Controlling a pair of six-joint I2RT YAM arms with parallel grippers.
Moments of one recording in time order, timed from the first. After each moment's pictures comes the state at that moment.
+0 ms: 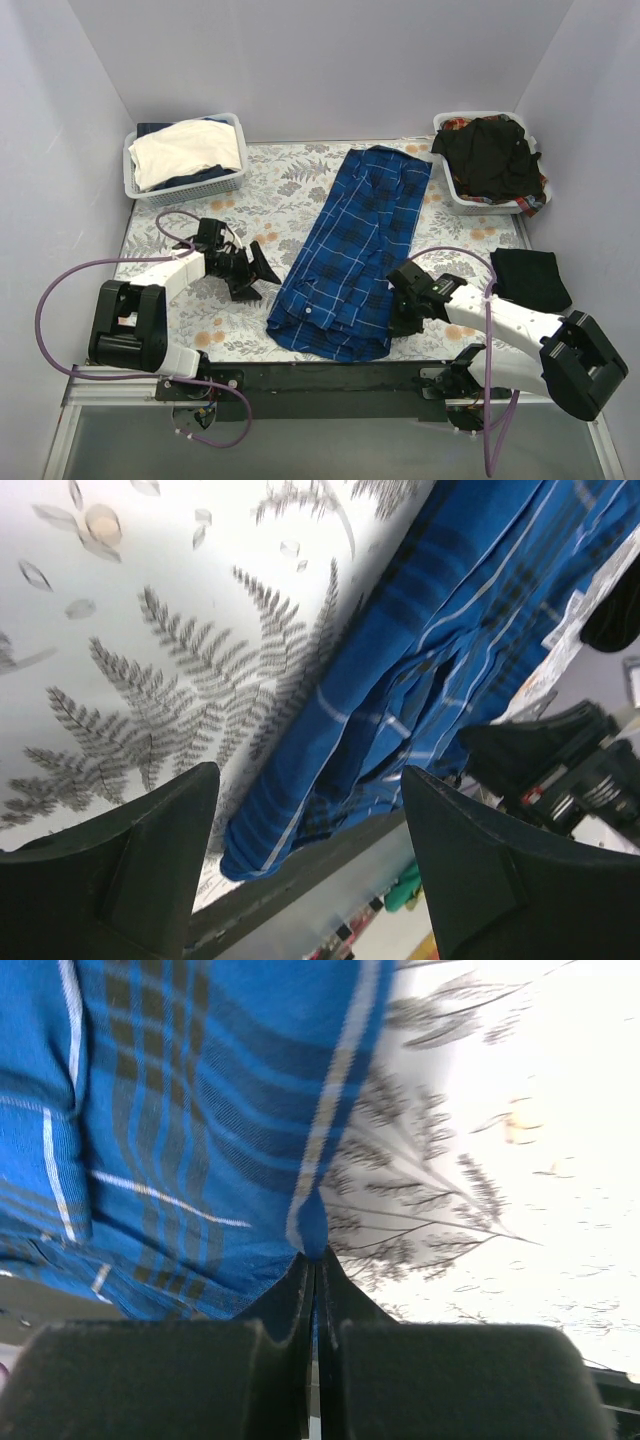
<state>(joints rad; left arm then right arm) -0.14 1.43 0.72 -0.47 0.60 -0.59 0.79 1.15 0.54 -0.65 -0.07 0.92</state>
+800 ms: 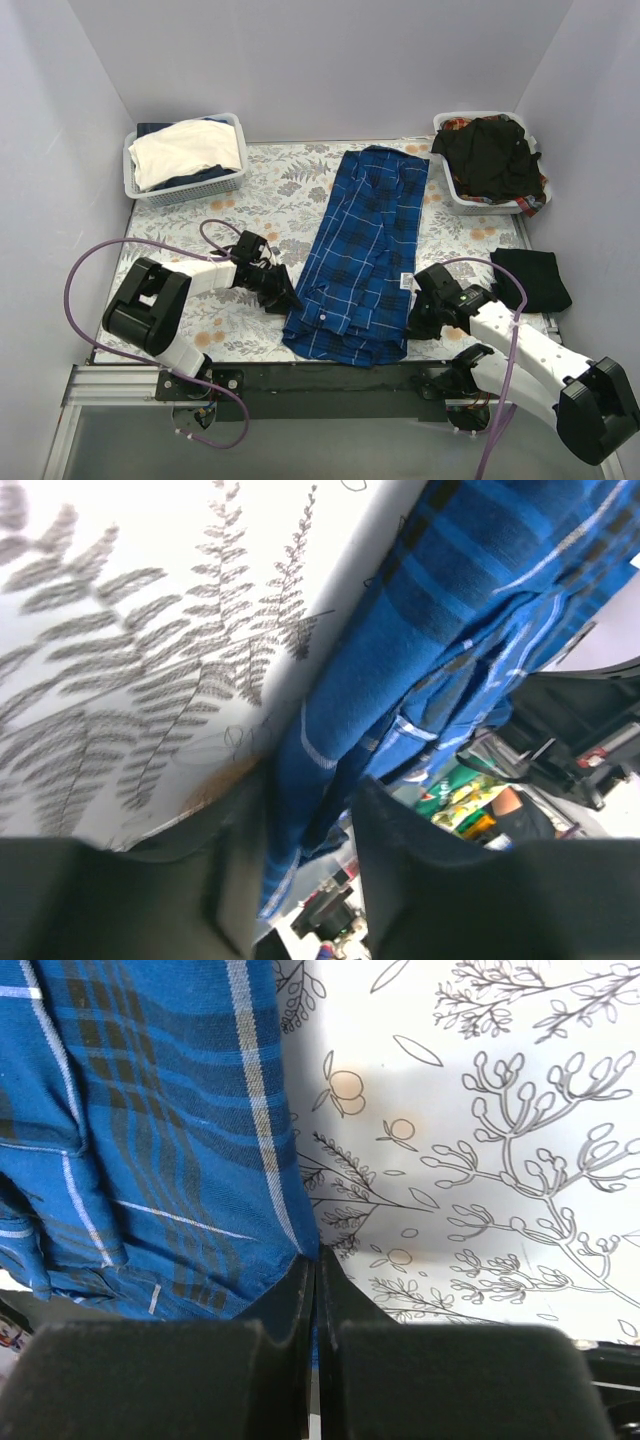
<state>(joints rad) -0.43 1.54 0.65 -0.29 0.62 -0.79 0.59 0.91 0.43 -0.74 -0.11 0.94</state>
